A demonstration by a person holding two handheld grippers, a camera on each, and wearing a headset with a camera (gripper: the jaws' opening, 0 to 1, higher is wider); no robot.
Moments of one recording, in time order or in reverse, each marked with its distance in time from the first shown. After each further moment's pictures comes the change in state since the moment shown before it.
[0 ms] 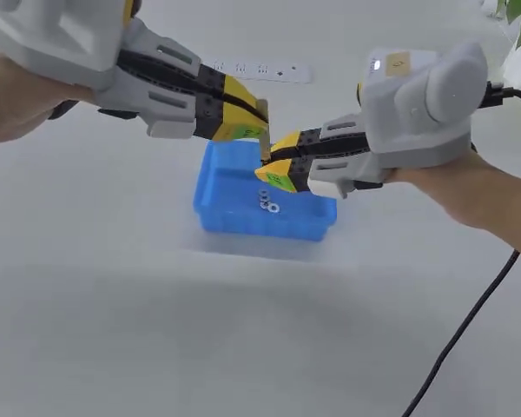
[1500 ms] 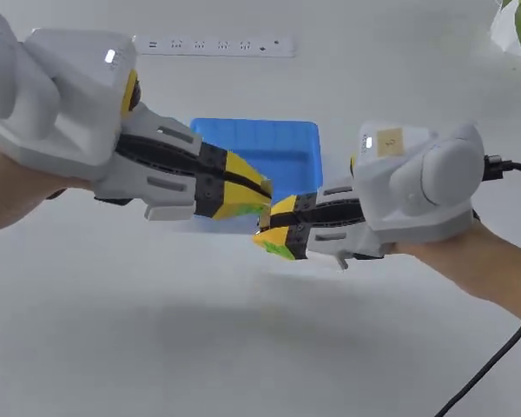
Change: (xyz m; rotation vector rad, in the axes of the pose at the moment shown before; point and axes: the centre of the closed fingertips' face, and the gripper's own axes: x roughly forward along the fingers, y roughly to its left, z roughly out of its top) left arm 0.024 -0.076 -0.008 -0.080 -0.012 -0.104; right arm -0.019 0.074 -0.039 0.084 0.028 0.028
